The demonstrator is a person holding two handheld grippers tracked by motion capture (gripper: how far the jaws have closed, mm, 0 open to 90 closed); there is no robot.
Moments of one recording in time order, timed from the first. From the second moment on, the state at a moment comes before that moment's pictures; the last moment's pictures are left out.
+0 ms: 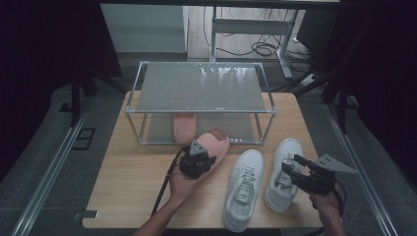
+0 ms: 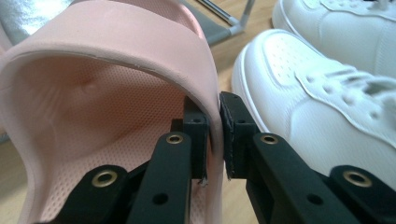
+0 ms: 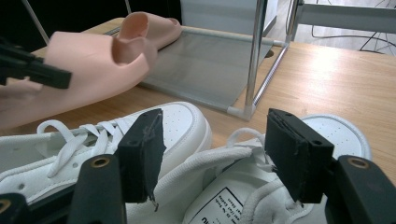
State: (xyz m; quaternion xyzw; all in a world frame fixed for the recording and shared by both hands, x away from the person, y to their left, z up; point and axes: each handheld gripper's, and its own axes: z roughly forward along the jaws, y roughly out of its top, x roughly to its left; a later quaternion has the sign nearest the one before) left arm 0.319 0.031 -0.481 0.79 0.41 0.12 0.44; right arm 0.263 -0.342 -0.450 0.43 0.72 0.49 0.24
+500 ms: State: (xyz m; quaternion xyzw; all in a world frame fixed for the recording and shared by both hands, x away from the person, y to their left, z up) left arm 0.365 0.002 -0.481 0.77 0.45 0.16 0.43; right arm 0.263 -0.344 -0.449 0.43 0.72 0.49 0.24
